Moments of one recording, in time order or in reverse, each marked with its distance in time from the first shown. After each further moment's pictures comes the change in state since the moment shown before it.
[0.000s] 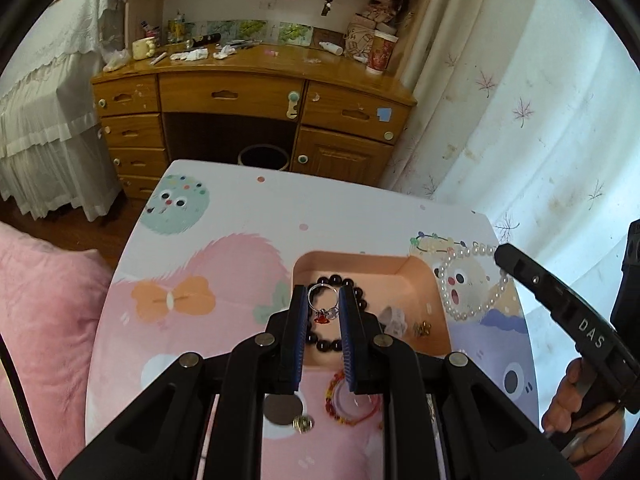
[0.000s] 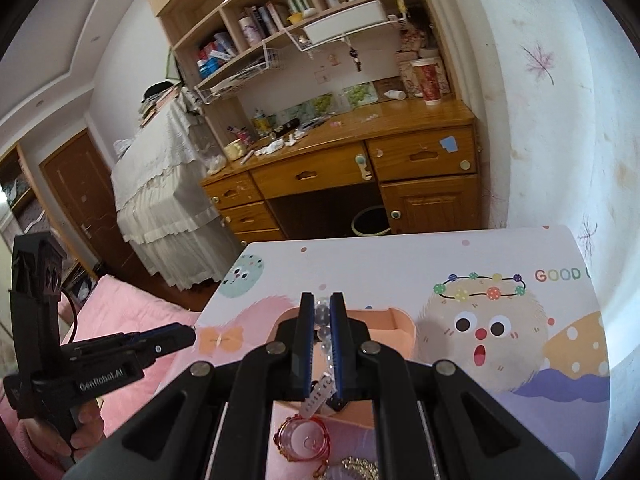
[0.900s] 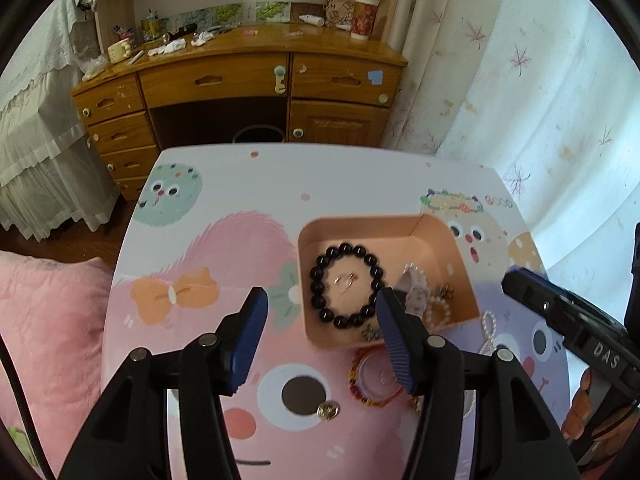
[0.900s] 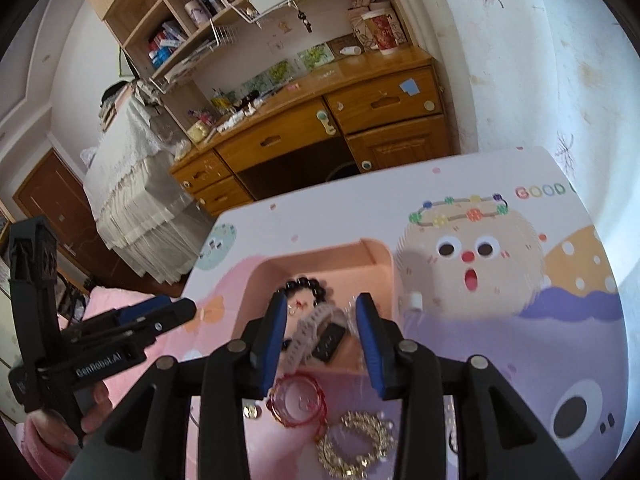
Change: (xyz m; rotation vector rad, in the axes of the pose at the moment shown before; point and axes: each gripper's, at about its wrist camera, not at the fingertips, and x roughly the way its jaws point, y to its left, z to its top) left arm 0.025 -0.004 -0.012 0.106 0.108 0.039; right arm 0.004 -0.016 -0.045 0.153 0.147 -0.065
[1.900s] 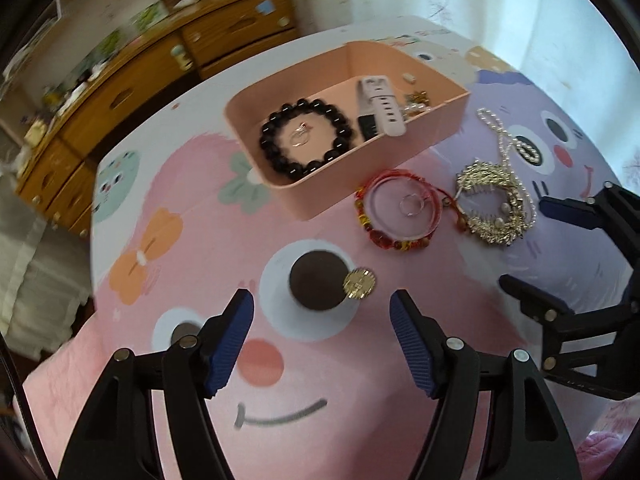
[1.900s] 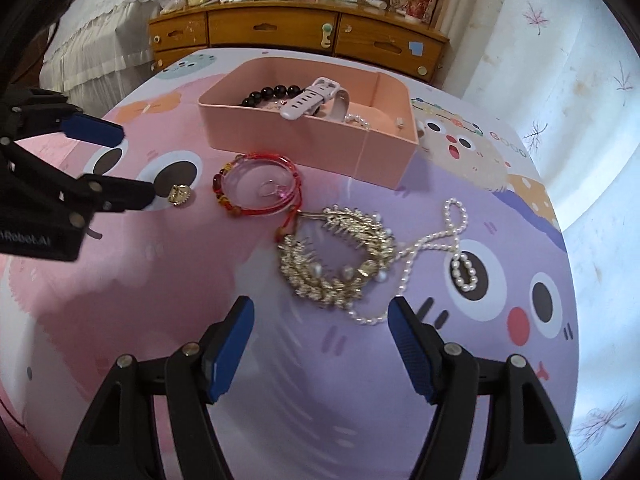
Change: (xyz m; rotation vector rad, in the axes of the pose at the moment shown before) left arm 0.038 -0.010 -0.099 0.525 0.159 -0.018; right arm 0.030 0.050 -0.159 -0.377 0.154 -0.412
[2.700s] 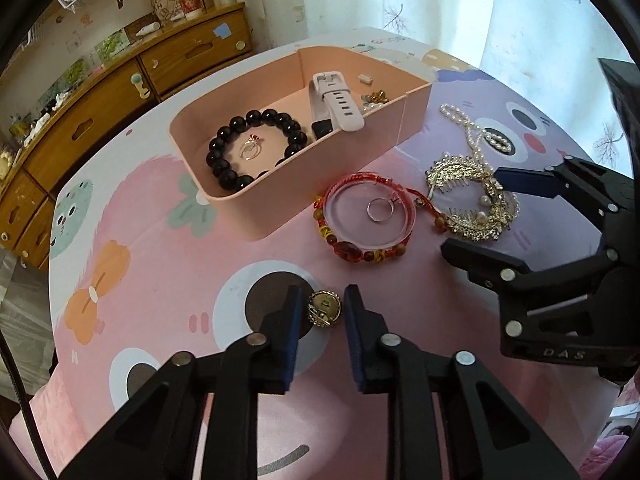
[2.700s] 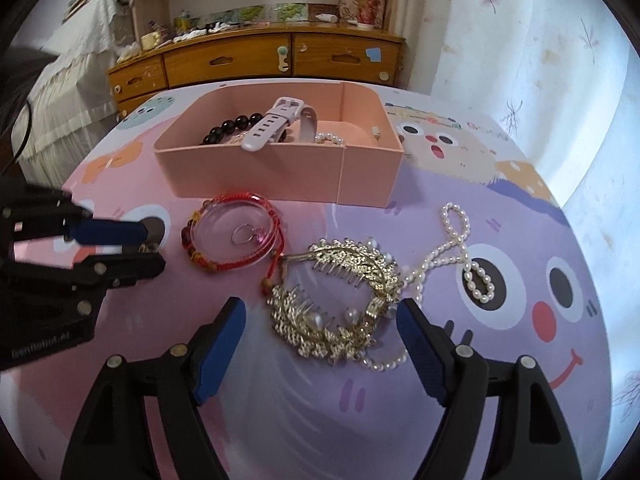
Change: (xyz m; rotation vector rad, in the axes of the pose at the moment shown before) left arm 0.023 -0.009 -0.010 0.091 -0.104 -0.105; right arm 0.023 -0.009 0.015 0.201 -0.074 -0.025
